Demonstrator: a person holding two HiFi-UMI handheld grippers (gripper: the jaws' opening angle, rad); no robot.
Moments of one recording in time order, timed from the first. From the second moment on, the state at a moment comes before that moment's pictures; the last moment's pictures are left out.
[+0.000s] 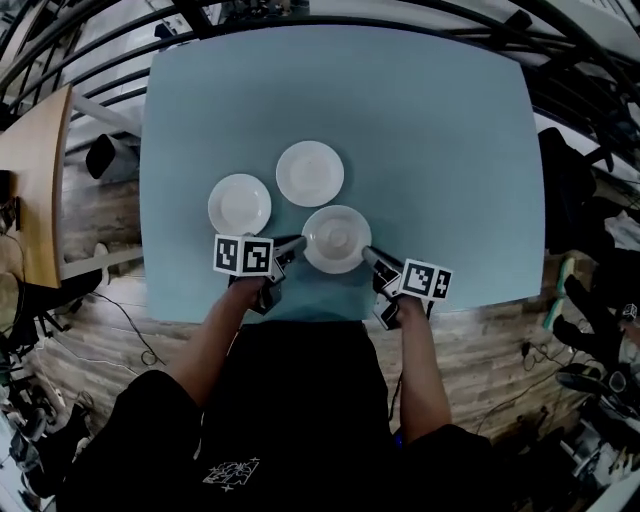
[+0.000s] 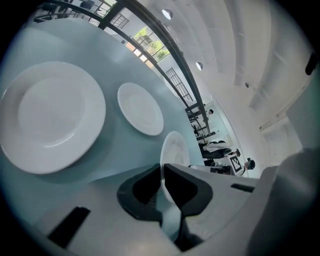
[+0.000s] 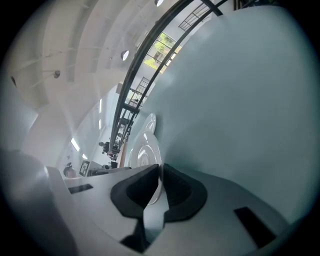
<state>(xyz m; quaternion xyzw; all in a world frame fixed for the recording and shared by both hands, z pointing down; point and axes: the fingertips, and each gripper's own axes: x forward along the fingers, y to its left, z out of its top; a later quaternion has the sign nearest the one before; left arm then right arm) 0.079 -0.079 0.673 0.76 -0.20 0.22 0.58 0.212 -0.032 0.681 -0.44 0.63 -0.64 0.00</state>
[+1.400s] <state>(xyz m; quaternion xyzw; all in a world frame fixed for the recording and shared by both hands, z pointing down) 0.050 -0.230 0.690 0.73 -0.34 0.21 0.56 0.189 -0.220 0.689 -0.41 0.73 -0.54 -0.13</state>
